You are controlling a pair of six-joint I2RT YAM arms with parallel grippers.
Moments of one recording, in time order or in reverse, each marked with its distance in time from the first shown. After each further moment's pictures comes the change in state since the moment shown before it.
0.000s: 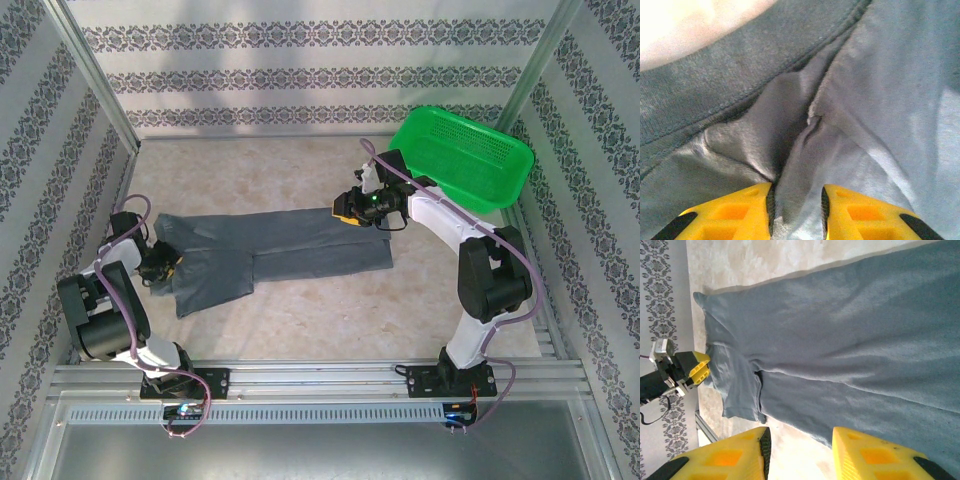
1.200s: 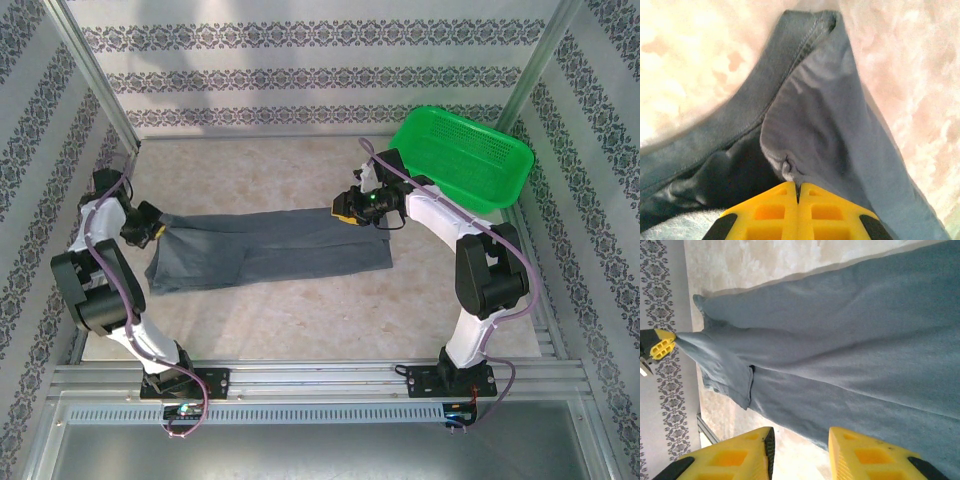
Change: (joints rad) left arm -0.003 0.214 0.485 -0.282 -0.033 -0.037; right arm 0.002 0.024 0.015 0.007 0.000 0.019
